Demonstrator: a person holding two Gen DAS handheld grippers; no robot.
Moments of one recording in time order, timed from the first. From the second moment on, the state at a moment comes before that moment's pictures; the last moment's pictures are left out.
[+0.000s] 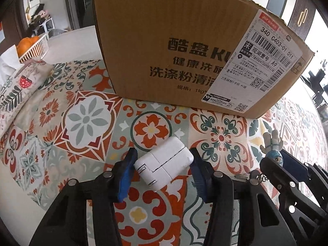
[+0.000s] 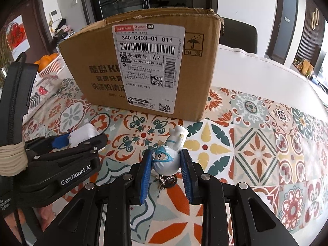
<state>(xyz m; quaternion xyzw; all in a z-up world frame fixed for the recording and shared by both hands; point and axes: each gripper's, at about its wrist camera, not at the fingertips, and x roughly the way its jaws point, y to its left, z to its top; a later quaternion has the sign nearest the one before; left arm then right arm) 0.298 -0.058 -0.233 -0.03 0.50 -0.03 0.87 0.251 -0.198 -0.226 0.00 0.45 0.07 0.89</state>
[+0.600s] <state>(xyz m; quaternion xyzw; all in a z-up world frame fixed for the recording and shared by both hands) 0.271 -0.047 -0.203 -0.02 0.48 -0.05 0.88 0.234 -0.193 -0.208 0.01 0.44 0.06 0.90</state>
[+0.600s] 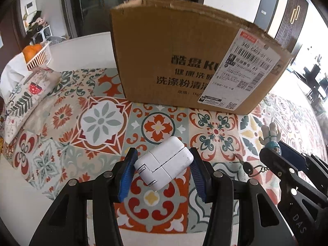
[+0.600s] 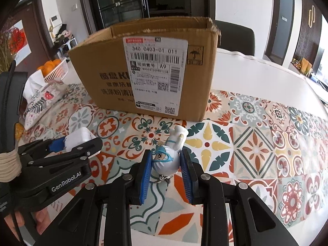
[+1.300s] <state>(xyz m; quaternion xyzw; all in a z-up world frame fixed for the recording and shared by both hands) 0.249 -0.026 -0.106 -0.01 0.40 -0.08 0.91 0.210 -0.178 -0.120 0.01 0.36 0.05 0.93</state>
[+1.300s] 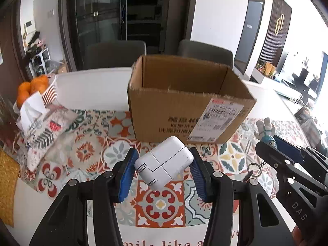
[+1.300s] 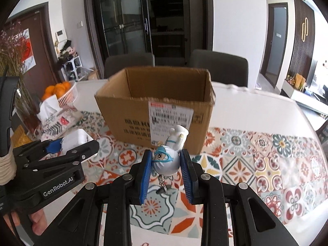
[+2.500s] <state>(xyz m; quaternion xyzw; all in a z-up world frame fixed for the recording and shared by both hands) 0.326 -0.032 -0.006 0.03 0.30 -0.11 0.95 0.279 -0.169 -0.020 -0.01 0.26 0.05 0.96</state>
